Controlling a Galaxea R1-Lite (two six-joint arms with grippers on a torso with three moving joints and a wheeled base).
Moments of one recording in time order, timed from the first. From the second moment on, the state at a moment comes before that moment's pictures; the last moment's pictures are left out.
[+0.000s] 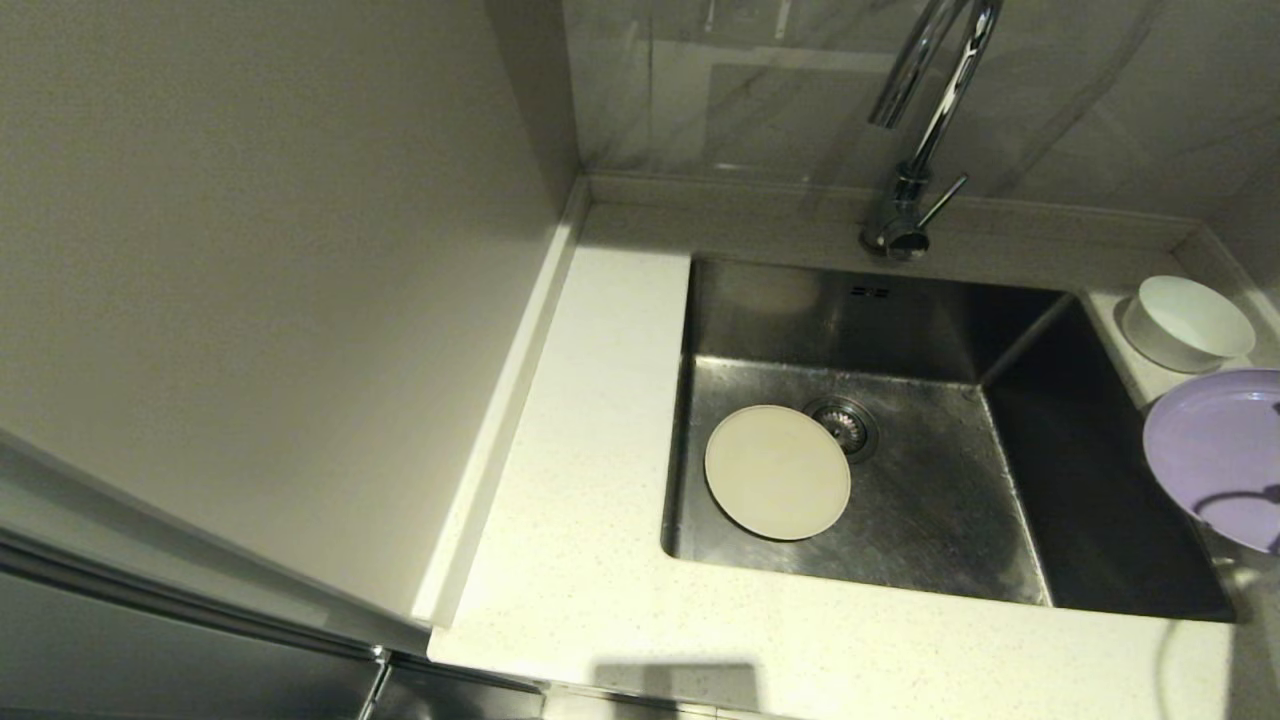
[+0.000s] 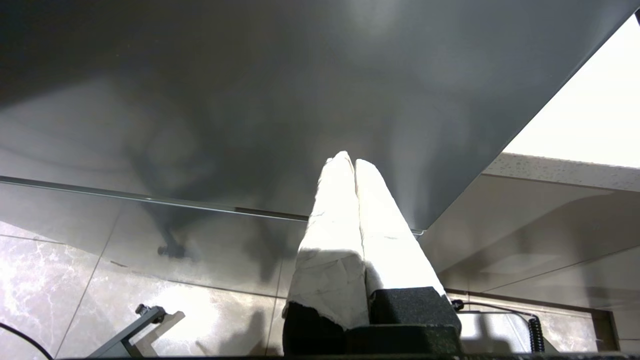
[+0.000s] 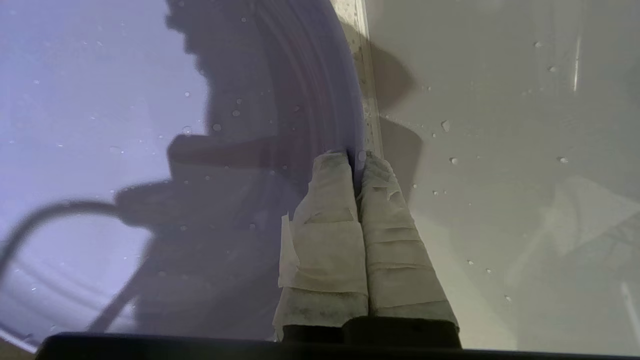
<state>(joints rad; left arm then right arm) 0.00 0.00 0.00 0.00 0.02 -0.02 -0.75 1.65 -1.17 0.14 -0.01 -0.33</state>
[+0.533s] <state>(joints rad) 0.00 0.00 0.00 0.00 0.02 -0.02 -0.74 1.66 -1.17 0.14 -0.01 -0.33</state>
